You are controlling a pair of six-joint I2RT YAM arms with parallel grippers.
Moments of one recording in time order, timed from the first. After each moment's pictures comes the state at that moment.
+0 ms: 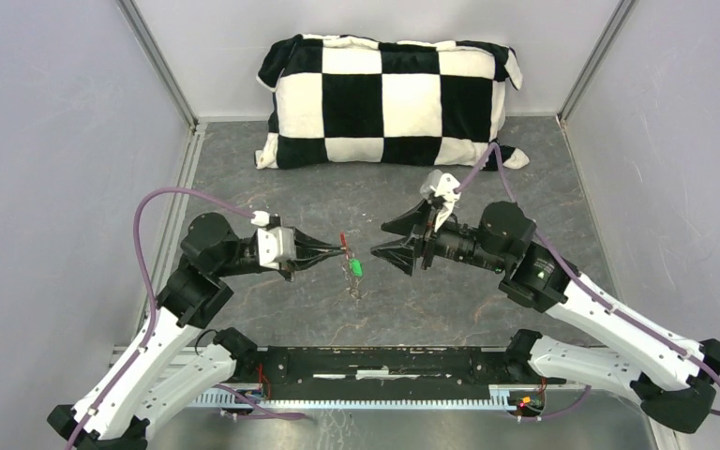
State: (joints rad) left arm -0.59 0.68 0.83 -0.21 0.85 0.32; right arm 0.93 0.94 1.01 -0.17 -0.30 0.14
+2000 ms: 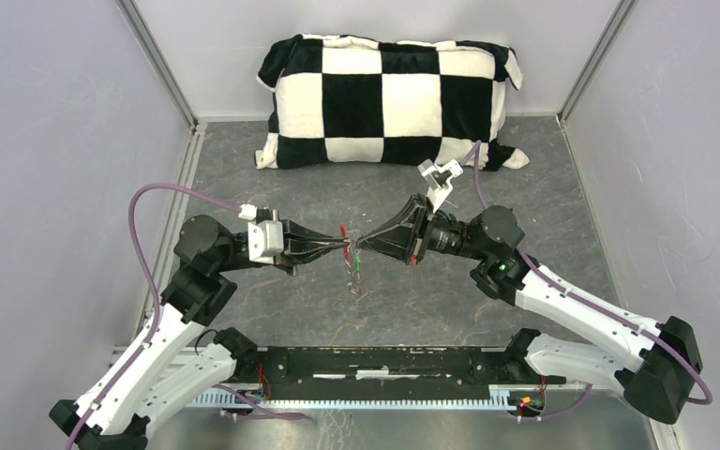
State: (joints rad) left arm -0.59 0.69 0.82 0.10 0.87 0.11; right arm 0.83 1.03 0.76 0.59 -0.59 0.83
